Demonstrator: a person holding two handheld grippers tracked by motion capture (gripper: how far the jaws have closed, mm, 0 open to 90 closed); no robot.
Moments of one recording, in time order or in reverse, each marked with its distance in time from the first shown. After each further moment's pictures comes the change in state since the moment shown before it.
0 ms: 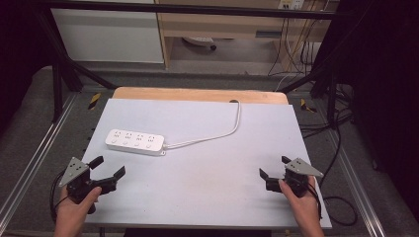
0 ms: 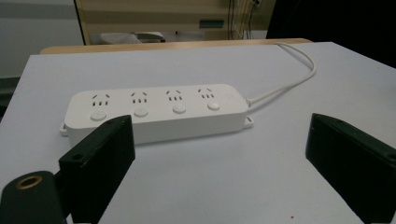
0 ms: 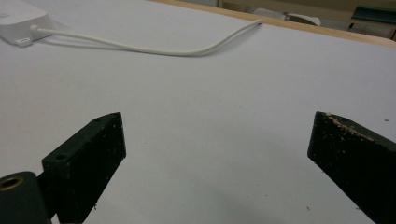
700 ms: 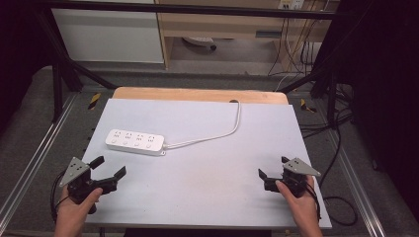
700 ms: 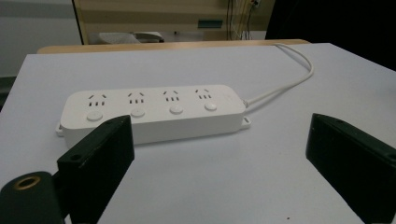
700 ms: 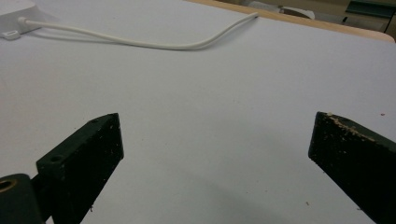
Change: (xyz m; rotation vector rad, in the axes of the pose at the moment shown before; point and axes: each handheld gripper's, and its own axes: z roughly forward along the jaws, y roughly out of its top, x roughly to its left) left arm -0.002 0.001 0.000 -0.004 -0.008 -0.004; right arm 0.004 0.001 0.002 0.024 -0.017 -0.004
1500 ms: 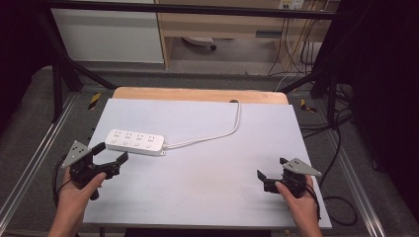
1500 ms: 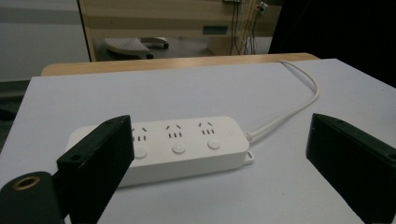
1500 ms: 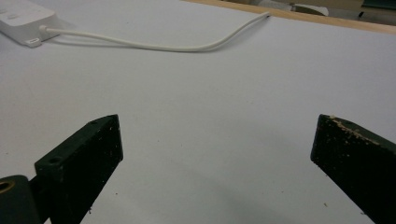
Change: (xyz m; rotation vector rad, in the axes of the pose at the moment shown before) left arm 0.000 0.042 0.019 -0.001 0.028 -0.015; right arm 0.002 0.001 -0.002 0.008 0.037 0.033
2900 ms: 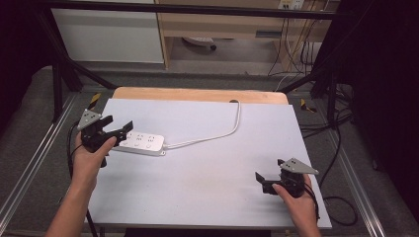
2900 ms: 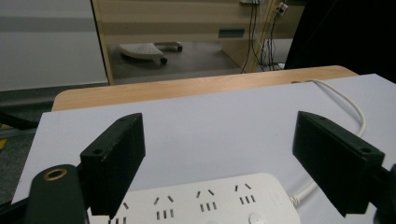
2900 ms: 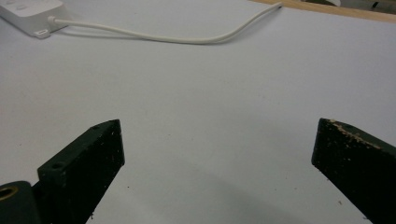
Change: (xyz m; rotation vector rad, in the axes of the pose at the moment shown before) left arm 0.027 0.047 0.065 0.019 0.052 0.008; right arm 0.004 0.002 0.001 0.054 0.027 -0.011
